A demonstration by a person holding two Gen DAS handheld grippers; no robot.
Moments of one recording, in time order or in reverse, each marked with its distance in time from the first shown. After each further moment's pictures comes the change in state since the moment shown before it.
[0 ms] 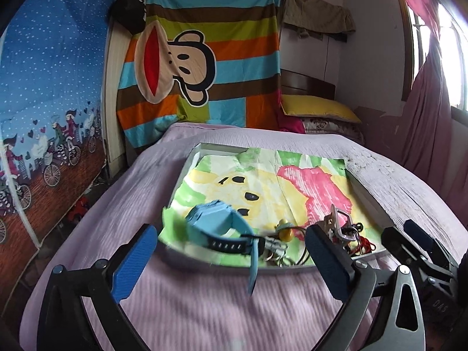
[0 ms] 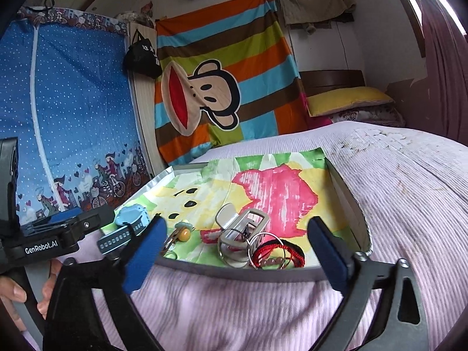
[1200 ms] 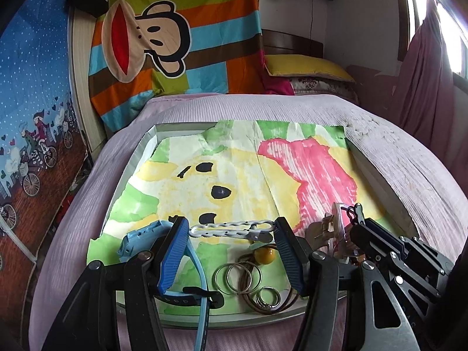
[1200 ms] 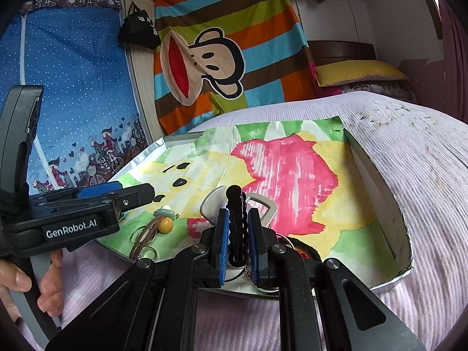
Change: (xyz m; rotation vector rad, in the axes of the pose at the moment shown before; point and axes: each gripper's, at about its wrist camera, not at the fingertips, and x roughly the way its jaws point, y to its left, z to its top) left arm 0.081 -0.046 0.026 0.122 0.196 -0.027; right arm 0.075 -0.008 0.001 -0.002 0.170 0.035
